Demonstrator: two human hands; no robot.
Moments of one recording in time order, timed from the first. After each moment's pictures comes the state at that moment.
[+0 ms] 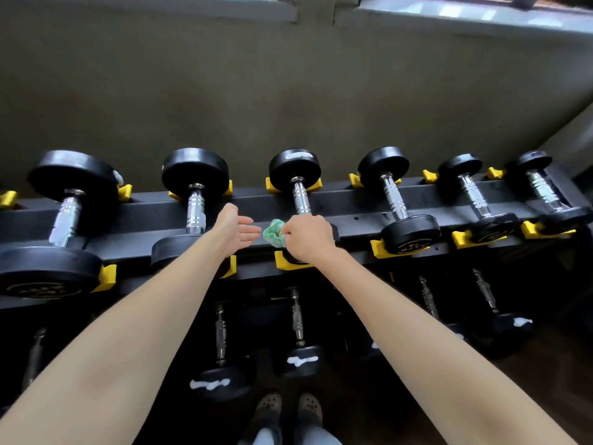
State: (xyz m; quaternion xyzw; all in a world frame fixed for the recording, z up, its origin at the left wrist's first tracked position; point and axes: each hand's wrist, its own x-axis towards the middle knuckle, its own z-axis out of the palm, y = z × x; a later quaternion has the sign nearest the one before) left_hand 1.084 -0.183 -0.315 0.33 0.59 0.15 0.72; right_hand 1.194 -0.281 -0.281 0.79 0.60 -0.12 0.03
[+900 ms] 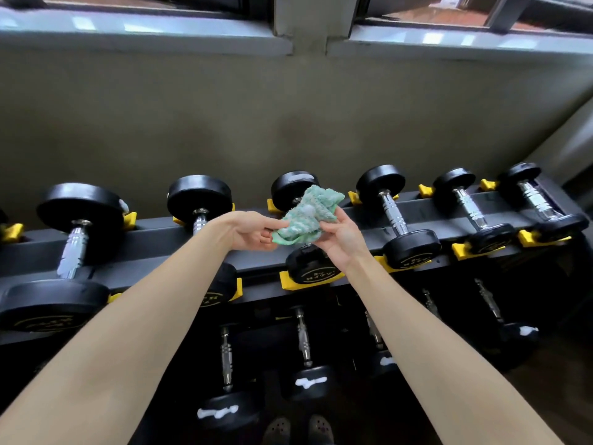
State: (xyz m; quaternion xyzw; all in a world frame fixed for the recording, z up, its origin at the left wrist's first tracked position) left_hand 1.101 -0.162 -0.262 0.47 0.44 -0.06 0.76; right_hand 1.234 -0.284 -0.276 0.47 0.09 -0.53 -0.70
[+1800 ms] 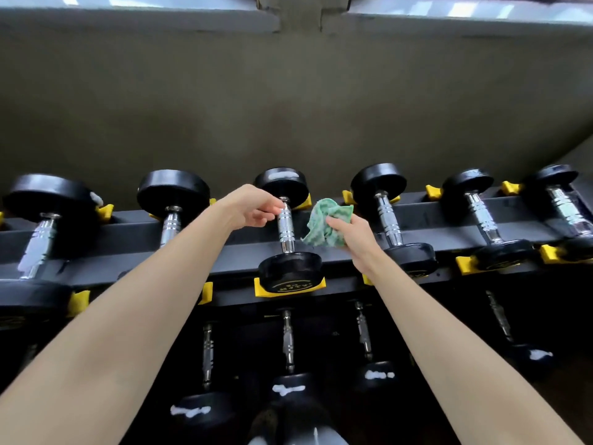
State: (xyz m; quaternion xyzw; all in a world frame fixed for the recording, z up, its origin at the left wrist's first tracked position) left_hand 1.184 -0.148 -0.264 0.55 0.54 0.02 0.64; right_hand 1.336 -0.282 -0.309 0.69 0.18 -0.48 -0.52
